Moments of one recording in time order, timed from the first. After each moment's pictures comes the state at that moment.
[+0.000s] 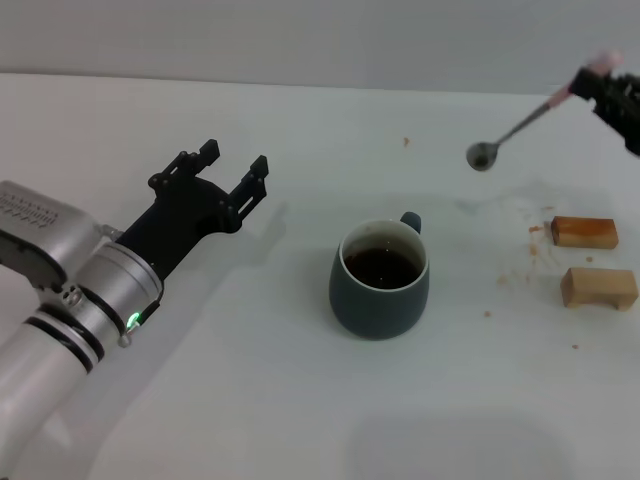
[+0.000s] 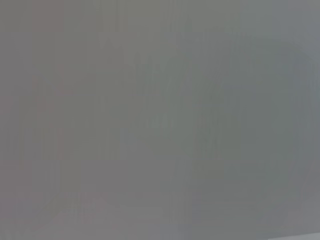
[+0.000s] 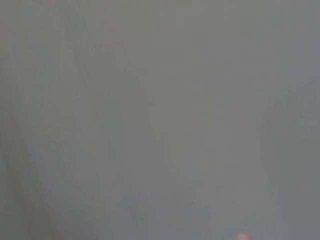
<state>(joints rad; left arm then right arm) -0.43 -2.08 -0.91 -0.36 2.76 0.98 -0.36 0.42 2.03 -0.68 -0.60 -1.48 -1.50 1.36</state>
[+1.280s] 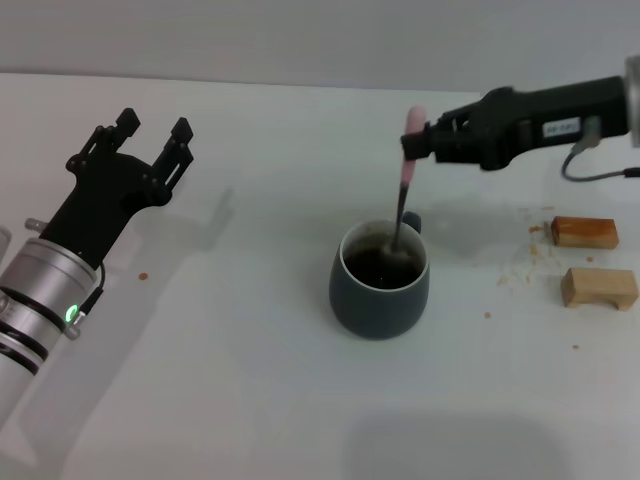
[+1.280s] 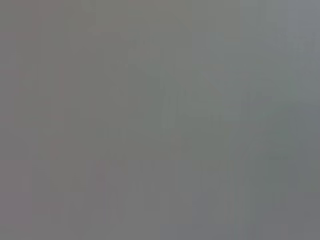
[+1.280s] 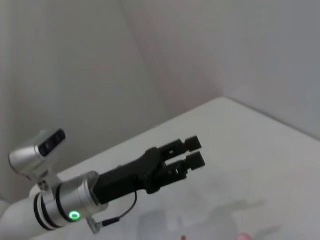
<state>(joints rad) -0.36 -2.07 -1.05 -0.34 2.76 1.13 -0.36 0.78 1.98 -0.84 -0.77 -2.00 -1.59 1.85</state>
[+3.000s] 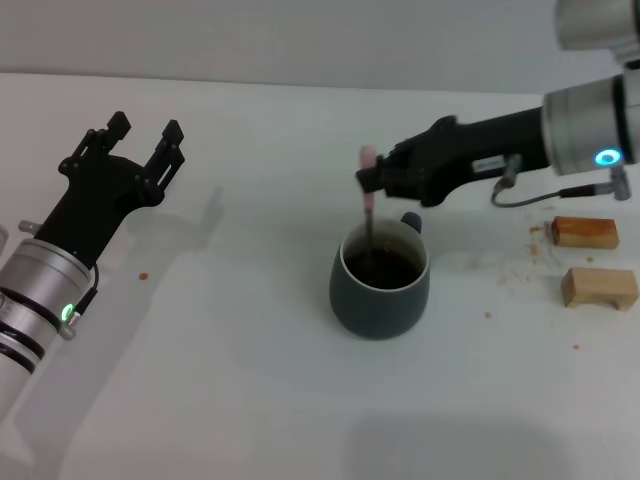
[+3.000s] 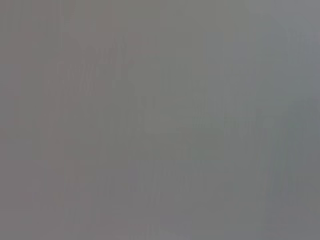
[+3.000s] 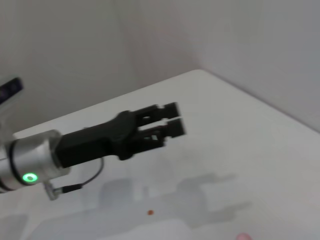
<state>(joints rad) -0.37 -2.07 -1.06 -0.32 2.75 1.12 -0.35 0.76 2.06 -1.03 -0.83 -2.03 -1.38 1.82</state>
